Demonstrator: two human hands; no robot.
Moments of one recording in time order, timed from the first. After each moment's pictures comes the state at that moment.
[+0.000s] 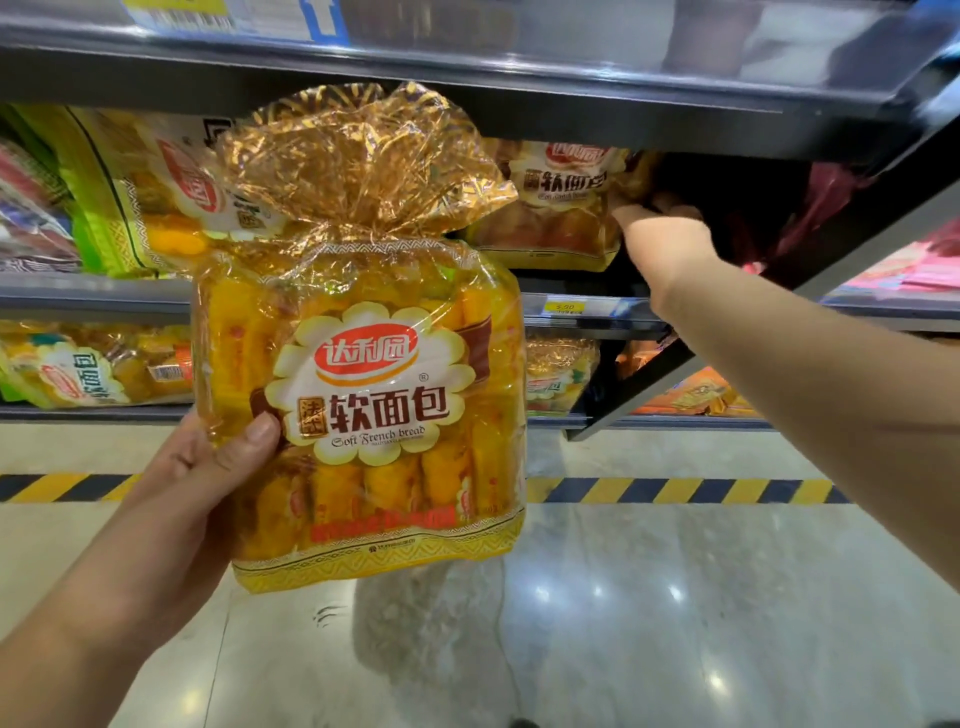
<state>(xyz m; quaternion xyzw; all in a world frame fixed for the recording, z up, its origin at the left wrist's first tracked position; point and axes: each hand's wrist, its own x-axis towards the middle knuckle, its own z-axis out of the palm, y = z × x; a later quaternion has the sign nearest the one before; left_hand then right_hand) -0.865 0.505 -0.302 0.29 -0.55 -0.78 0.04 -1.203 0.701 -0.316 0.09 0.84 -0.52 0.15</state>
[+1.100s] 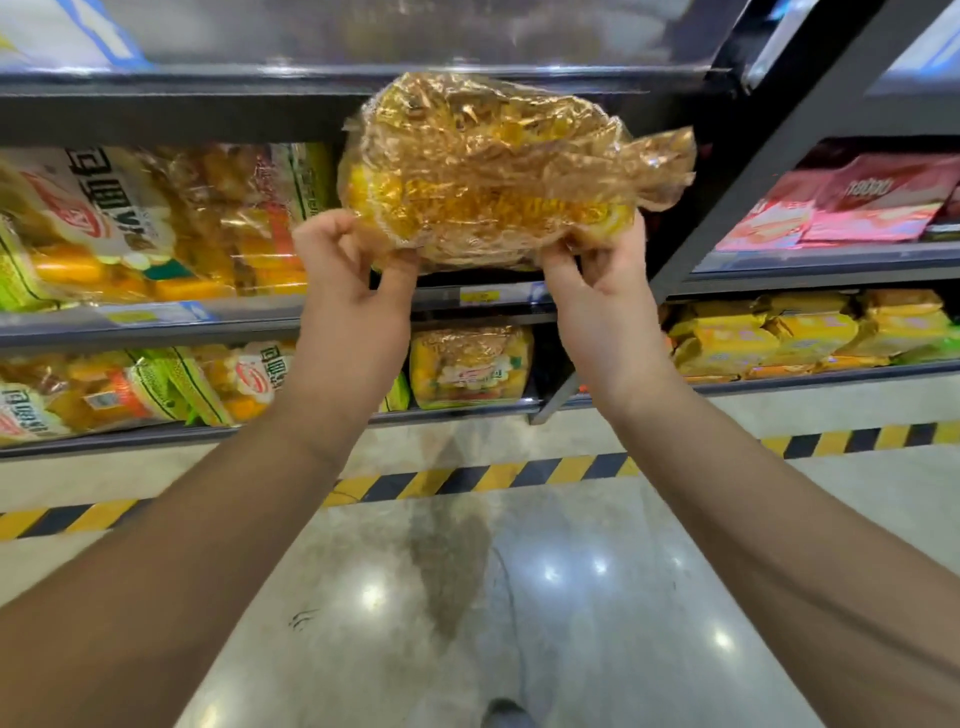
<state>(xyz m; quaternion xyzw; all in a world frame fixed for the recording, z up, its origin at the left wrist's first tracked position) -1.029 0.605 -0.284 0.22 -0.77 -0.58 0.14 -1.104 0.767 -0.288 -0.04 0.80 -0.59 0.09</state>
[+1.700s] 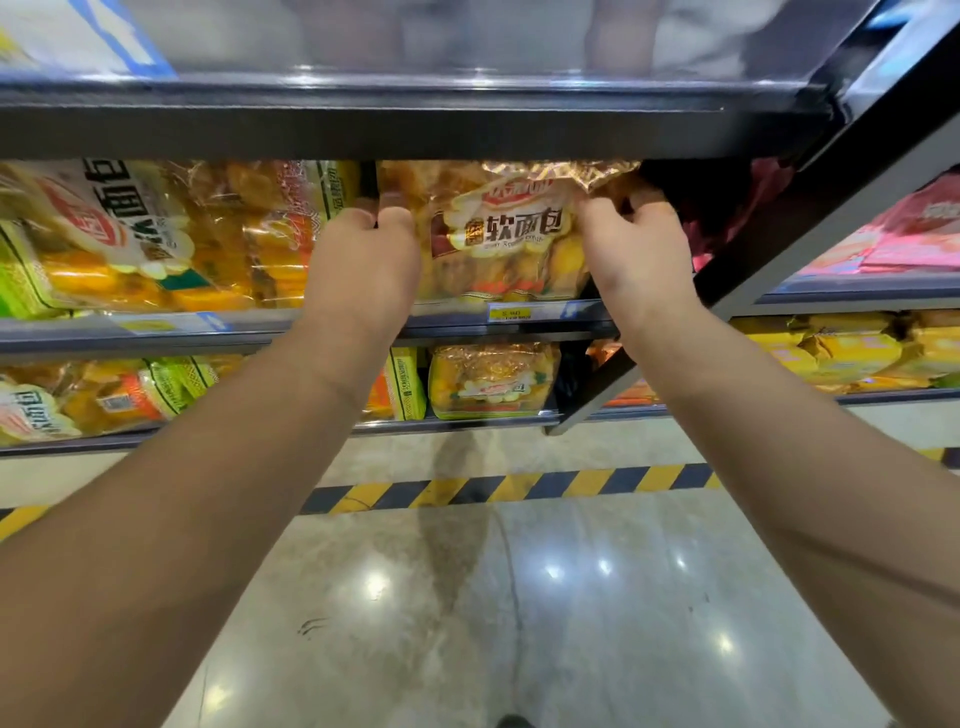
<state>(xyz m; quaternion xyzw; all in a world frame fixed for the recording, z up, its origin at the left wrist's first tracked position) -1.088 0.568 -0.281 0.42 -0.74 -0.52 0.06 -1.174 0.728 -0.292 0.07 0.86 -0.50 0.10</state>
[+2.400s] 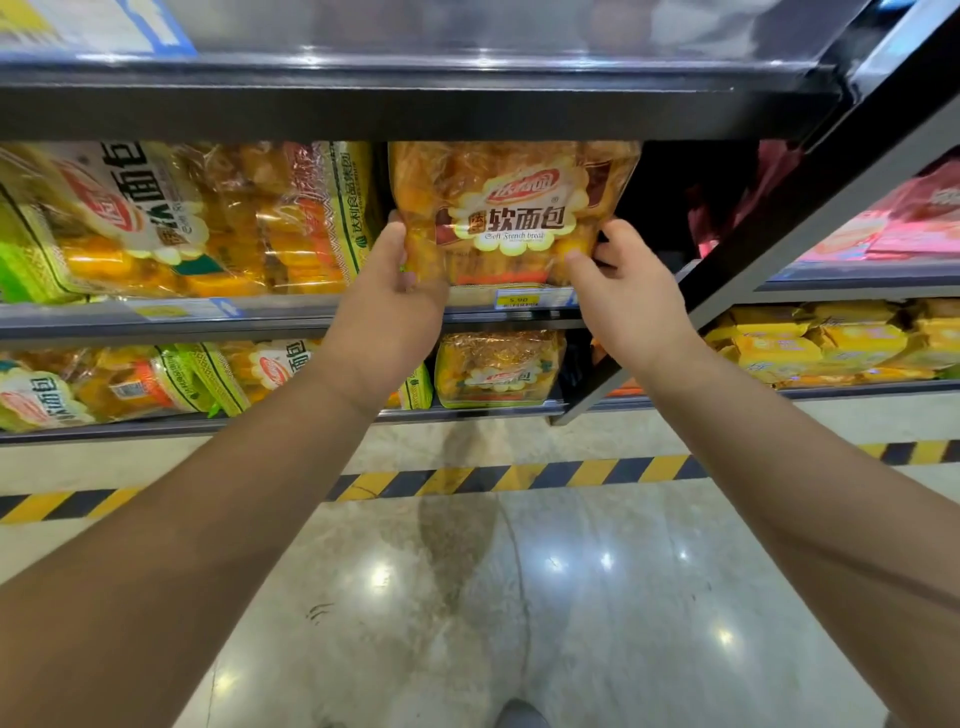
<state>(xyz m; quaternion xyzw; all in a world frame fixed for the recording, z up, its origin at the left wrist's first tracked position) -1.051 0.580 -0.291 0.33 -0.73 -0.60 -0.02 -1.148 0.748 -0.318 -0.06 0.90 -0.42 0.13</state>
